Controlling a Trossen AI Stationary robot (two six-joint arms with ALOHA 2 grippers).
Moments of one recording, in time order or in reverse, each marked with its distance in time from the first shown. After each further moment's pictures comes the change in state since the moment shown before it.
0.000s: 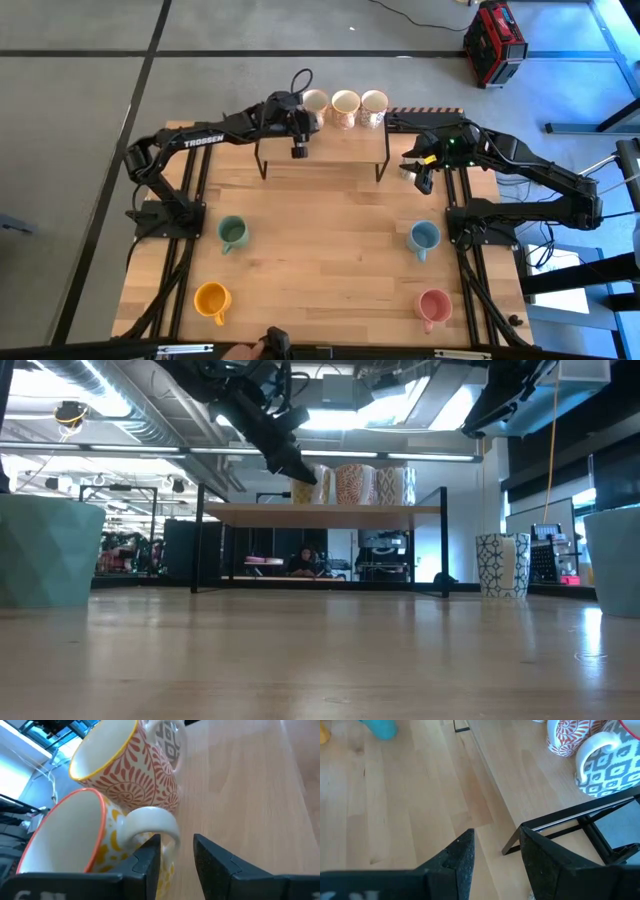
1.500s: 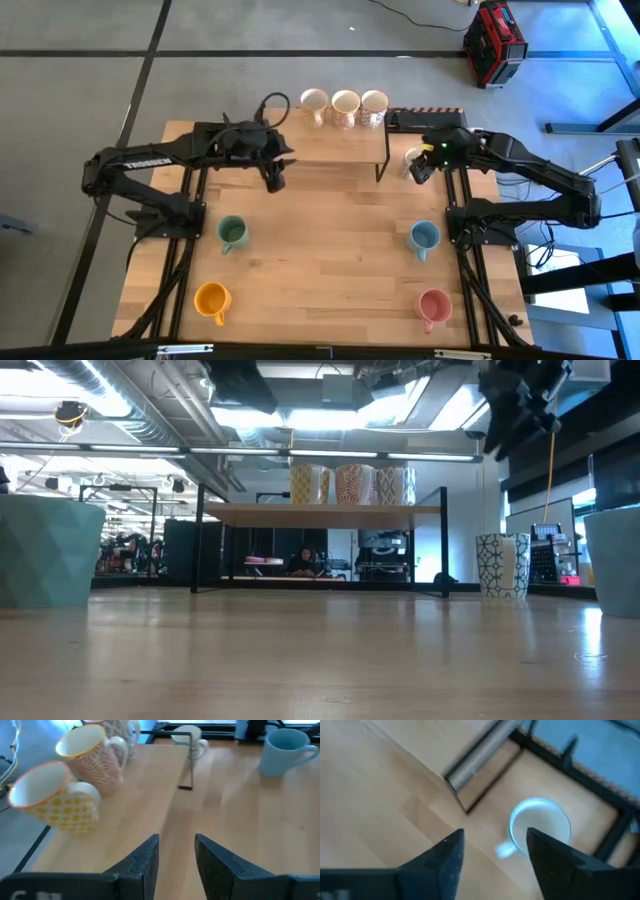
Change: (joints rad) left arm -0.341 -0.375 0.000 -0.443 -0.193 -0.576; right arm -0.002 0.035 0.000 -0.209 0.294 0.495
